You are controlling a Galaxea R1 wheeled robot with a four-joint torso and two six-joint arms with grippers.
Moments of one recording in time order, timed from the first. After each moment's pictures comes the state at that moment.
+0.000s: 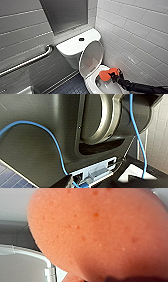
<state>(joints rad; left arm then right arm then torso) 1.67 2.86 -2.35 1.21 -0.16 -1.02 -0.58 2.59 -1.94 0.92 0.40 0.15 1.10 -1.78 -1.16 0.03</state>
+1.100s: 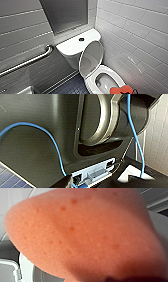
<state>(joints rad) 1.68 2.85 -2.35 1.22 -0.18 -1.02 -0.89 2.30 -1.51 0.84 0.73 0.25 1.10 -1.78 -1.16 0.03</state>
